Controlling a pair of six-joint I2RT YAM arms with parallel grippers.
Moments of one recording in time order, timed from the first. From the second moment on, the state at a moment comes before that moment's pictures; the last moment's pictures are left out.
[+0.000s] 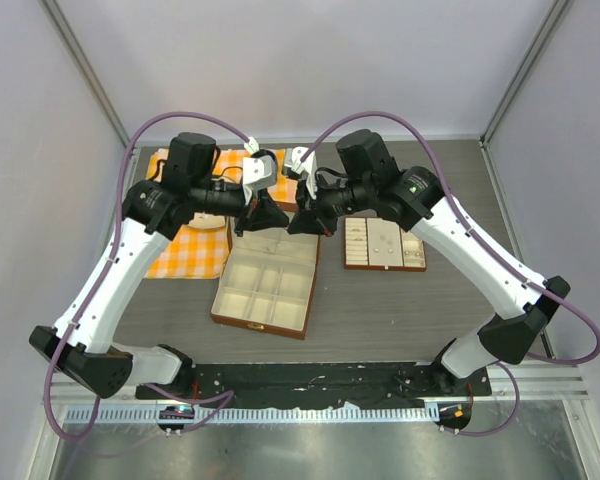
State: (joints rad) left arm -0.48 1.32 1.59 -0.87 0.93 0.49; right arm 0.77 1.52 1.75 -0.82 -0.62 -0.29
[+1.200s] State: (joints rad) left arm -0.46 1.31 1.54 -0.56 0.89 0.09; right arm 0.62 1.37 1.64 -0.74 -0.57 -0.23
